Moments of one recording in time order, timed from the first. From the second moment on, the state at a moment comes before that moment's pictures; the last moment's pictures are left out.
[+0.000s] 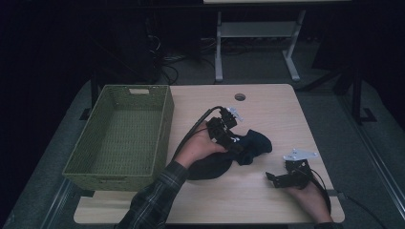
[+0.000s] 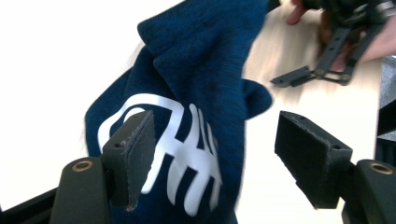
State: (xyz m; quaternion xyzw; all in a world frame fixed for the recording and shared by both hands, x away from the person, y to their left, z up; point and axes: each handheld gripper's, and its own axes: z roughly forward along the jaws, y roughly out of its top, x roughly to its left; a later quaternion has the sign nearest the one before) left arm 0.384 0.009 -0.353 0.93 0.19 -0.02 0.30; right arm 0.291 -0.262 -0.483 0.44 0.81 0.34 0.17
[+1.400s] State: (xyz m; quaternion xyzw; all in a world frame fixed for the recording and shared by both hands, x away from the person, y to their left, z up) left arm 0.321 0.068 -0.440 0.94 0.24 0.02 0.25; right arm 0.290 -0.262 -0.483 0.44 0.81 0.34 0.17
